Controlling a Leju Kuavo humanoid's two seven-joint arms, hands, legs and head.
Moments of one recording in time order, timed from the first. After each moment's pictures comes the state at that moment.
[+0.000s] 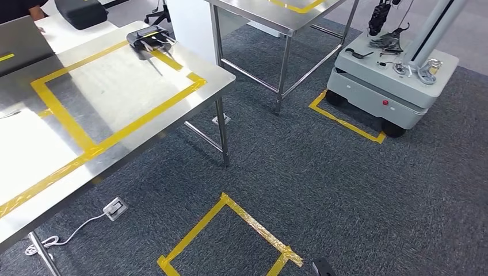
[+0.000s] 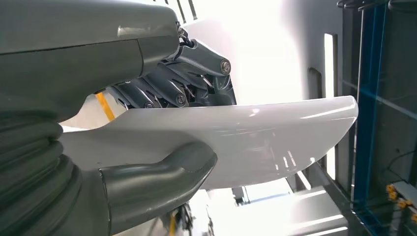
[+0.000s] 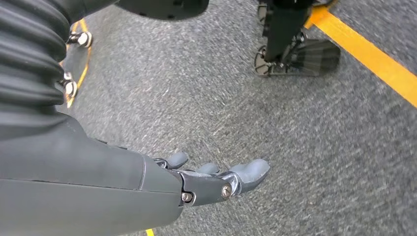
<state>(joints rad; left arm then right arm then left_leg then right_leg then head) 0.04 0.17 0.45 -1.72 0.26 -0.24 -0.62 -0.05 0.15 -0.73 -0.17 0.56 0.04 0.04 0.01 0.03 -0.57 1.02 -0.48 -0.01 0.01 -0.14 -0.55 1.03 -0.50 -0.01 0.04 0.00</state>
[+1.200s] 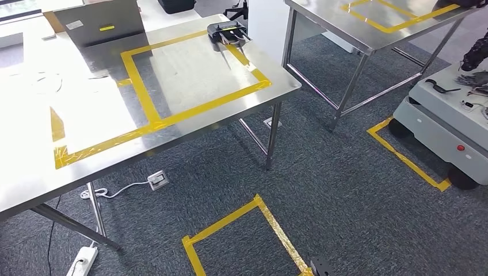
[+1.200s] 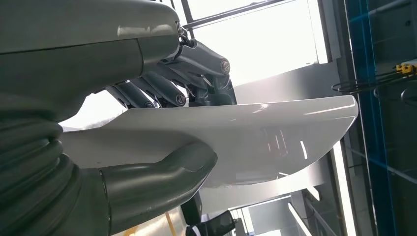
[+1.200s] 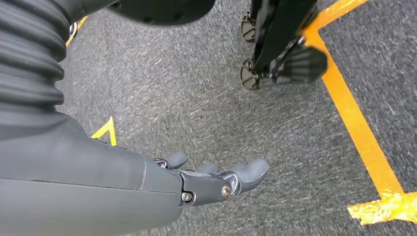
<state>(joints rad) 0.02 0.10 0.40 -1.75 0.19 -0.24 -0.64 -0.05 0.15 -0.74 -0.17 0.53 0.05 0.01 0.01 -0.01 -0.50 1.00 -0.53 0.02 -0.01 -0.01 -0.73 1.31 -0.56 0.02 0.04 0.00</state>
